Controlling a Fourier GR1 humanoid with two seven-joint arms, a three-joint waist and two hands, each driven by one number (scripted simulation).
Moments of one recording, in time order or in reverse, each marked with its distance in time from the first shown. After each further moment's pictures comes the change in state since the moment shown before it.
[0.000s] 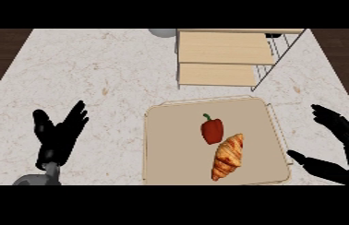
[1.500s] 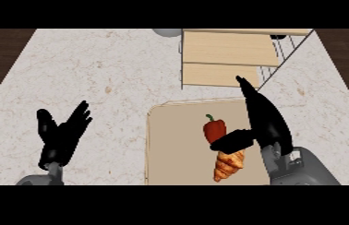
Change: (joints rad) left arm 0.005 -0.037 0.024 -0.021 -0.040 -0.034 0.026; right arm -0.568 0.209 0.438 -0.068 0.491 0.135 1.077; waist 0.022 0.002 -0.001
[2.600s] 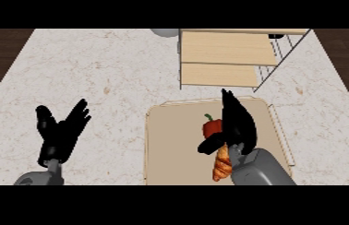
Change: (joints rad) left arm -0.022 -0.020 0.044 0.018 -0.030 -0.023 0.021; right arm 0.049 0.233 0.000 0.249 0.297 0.050 -0.020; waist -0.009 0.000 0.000
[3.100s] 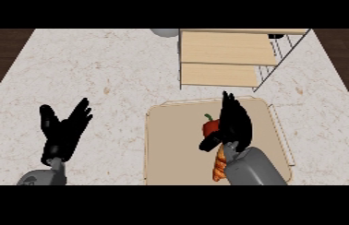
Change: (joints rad) left arm -0.011 -0.024 0.013 0.010 -0.030 -0.006 -0.007; right arm 0.013 0.072 -0.054 0.120 0.136 -0.001 -0.036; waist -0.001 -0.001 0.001
